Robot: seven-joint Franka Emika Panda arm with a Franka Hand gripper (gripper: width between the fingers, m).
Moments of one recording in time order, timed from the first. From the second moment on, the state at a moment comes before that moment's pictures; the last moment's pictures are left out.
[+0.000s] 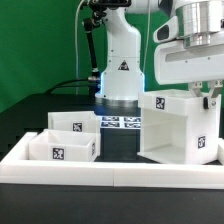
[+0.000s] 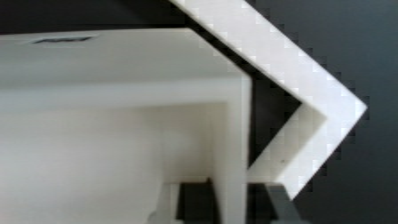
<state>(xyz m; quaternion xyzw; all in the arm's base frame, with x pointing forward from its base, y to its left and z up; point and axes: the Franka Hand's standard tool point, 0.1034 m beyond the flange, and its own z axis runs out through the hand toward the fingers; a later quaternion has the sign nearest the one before) 0.580 0.101 0.104 -0.88 0.45 -0.07 0.09</state>
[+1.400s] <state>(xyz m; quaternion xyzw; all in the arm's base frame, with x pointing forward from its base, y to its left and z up) 0.636 0.102 0.103 -0.74 0.66 -0.01 0.13</state>
